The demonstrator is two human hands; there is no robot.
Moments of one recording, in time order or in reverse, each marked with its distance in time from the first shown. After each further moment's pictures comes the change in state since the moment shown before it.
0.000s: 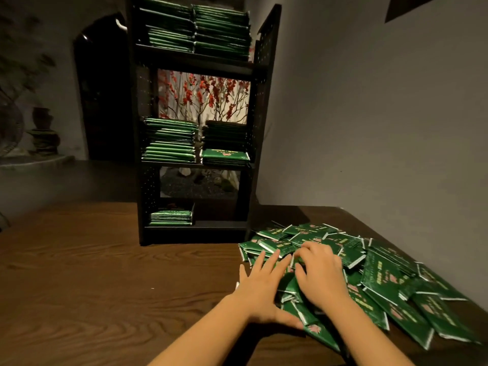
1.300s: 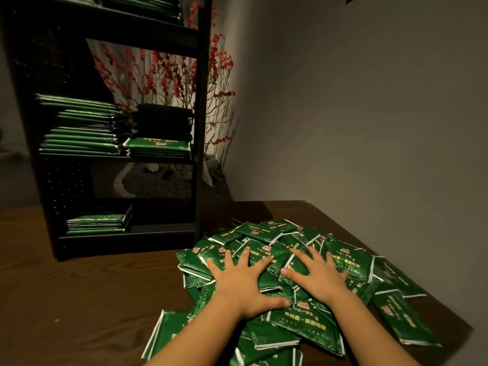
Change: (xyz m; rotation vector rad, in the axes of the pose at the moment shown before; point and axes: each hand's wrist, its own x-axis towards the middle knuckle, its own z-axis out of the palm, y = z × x) left_hand 0.109 0.042 0.029 0.225 0.043 -0.237; right_hand 0.038 0.148 0.026 0.027 -0.487 0.361
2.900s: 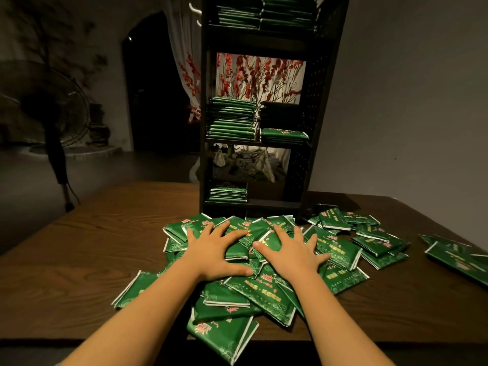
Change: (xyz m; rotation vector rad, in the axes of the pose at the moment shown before) left_hand -0.178 -0.260 -0.044 0.024 0.098 -0.135; right_hand -0.119 -0.280 0.079 0.074 0.071 -0.146
